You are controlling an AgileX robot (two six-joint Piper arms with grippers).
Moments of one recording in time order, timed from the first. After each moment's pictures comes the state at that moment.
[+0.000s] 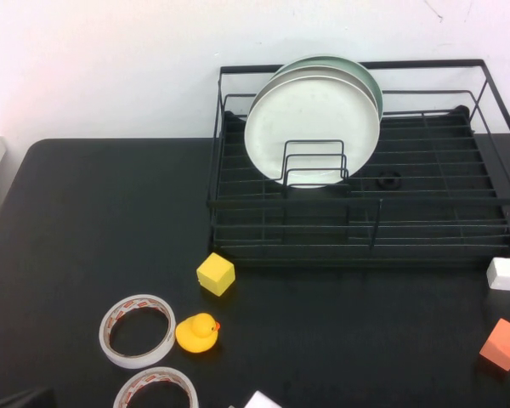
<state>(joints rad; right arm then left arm) 0.06 -0.01 0.02 -0.09 0.39 0.08 -1.02 0.34 -0.32 0.71 0.74 -1.25</state>
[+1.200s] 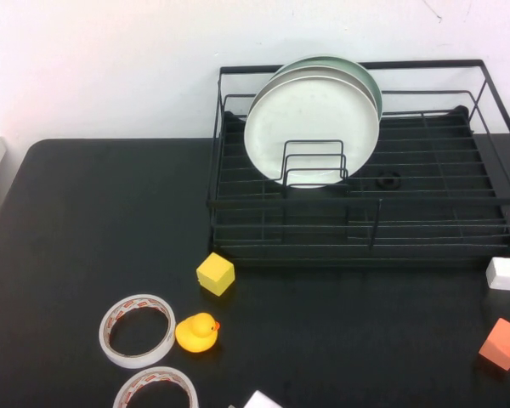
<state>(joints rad) 0.06 -0.01 0.02 -0.09 0.39 0.08 0.03 -0.01 0.02 0.03 0.31 -0.36</state>
